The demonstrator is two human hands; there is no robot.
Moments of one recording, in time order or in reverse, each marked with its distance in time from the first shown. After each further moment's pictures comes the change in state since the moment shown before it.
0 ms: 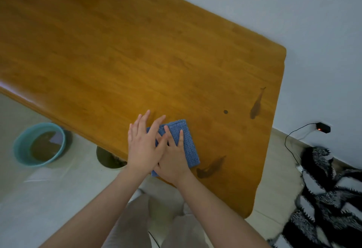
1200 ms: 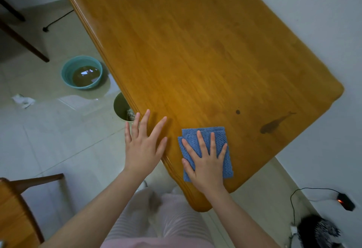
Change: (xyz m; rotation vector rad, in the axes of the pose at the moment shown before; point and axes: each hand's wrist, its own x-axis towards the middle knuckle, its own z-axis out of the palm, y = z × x) left_hand -0.124 0.063 0.084 0.212 0.214 -0.380; right_hand -0.124 0.151 -0.014 -0.131 -0.074 -0.199
